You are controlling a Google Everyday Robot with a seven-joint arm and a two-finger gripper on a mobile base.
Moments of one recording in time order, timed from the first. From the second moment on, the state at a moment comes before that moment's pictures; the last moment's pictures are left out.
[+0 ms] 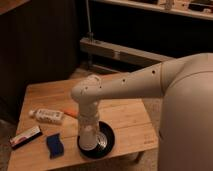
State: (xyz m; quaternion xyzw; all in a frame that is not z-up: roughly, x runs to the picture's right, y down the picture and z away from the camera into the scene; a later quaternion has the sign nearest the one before) arm -0.082 0.193 0.683 -0.33 0.25 0.61 0.67
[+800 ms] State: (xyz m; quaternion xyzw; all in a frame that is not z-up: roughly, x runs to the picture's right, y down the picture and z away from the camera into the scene) arm -0.040 0.191 0.691 -0.32 0.23 0.66 0.64
